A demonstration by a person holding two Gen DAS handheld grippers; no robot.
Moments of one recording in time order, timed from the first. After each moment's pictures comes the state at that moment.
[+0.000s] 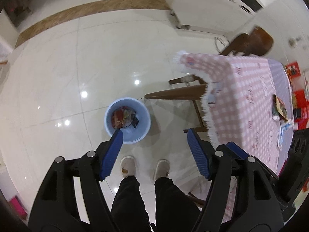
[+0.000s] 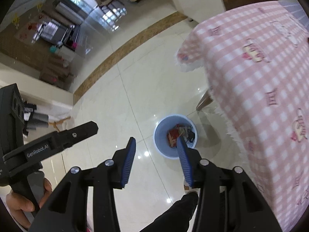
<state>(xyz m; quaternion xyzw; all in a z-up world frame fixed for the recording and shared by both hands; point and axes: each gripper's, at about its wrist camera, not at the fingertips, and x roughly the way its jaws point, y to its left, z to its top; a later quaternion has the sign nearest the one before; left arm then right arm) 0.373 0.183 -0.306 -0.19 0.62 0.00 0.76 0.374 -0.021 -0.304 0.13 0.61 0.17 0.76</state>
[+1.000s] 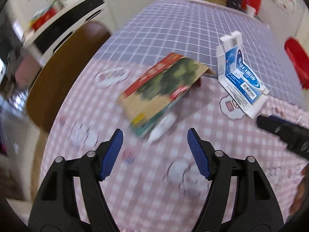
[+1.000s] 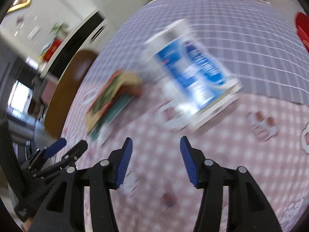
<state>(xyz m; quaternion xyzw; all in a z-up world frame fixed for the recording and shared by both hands) 0.464 -0.355 -0.275 0.22 0.46 -0.27 0.81 0.331 -0.528 -0.285 0.34 0.45 -0.18 0.80</state>
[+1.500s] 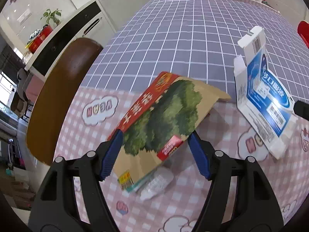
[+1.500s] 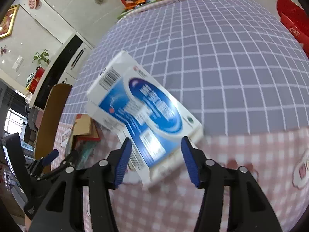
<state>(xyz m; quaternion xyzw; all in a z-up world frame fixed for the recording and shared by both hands) 0.511 -0.432 -0.304 0.28 0.43 -0.23 0.82 0.337 -0.616 -0.308 0.37 0.41 -0.22 0.80</state>
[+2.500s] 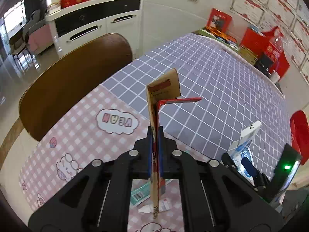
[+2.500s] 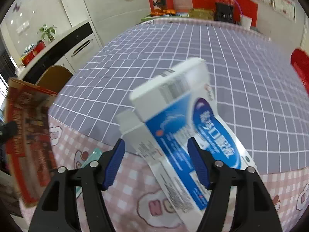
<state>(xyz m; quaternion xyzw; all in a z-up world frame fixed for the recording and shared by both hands) 0.559 -0.365 -0.228 0.02 0.45 -0.19 0.87 0.466 -0.547 -0.321 0.21 0.42 -0.27 0.85</state>
